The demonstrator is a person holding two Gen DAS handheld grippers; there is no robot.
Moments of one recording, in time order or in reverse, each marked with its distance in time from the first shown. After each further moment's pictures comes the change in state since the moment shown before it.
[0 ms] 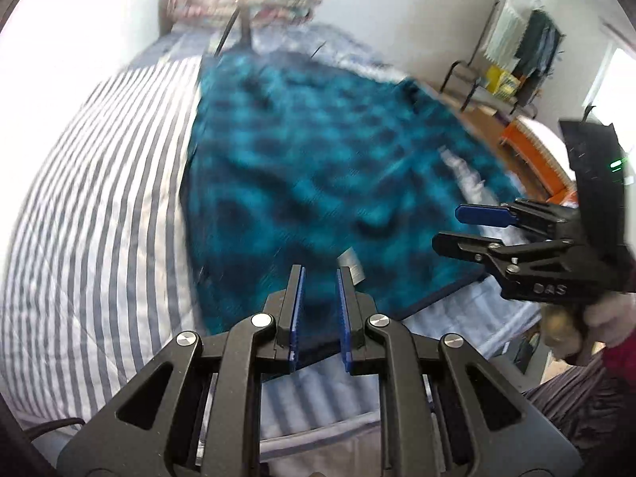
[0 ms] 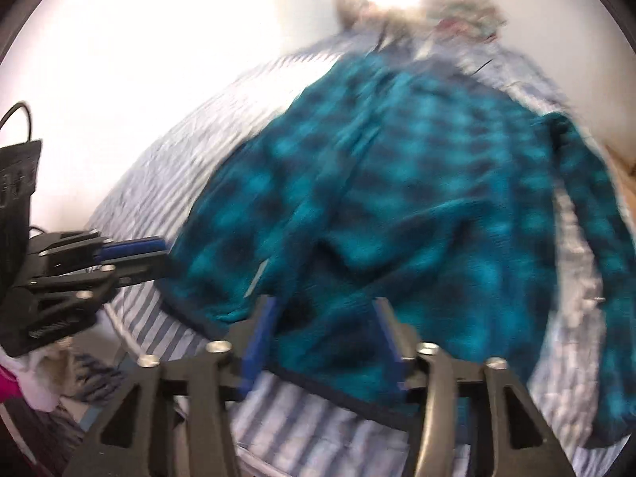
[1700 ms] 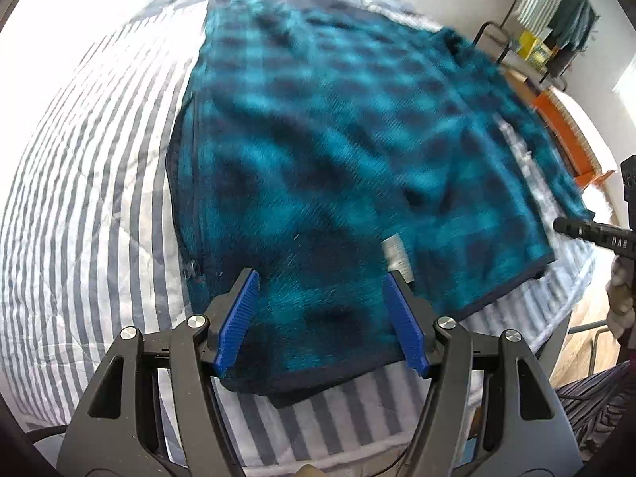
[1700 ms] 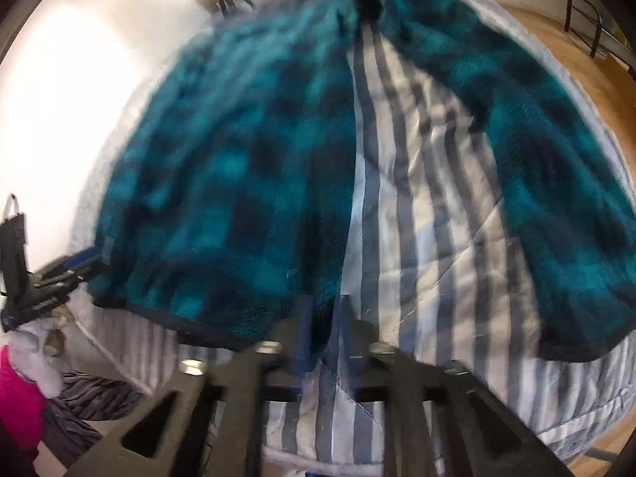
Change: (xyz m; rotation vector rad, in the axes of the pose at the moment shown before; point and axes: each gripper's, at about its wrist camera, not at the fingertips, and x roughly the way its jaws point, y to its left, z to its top) left arm 0.067 0.013 0.008 -0.037 0.195 0.078; right arm -0.020 -0.155 -0.057 0.386 0.145 -0.005
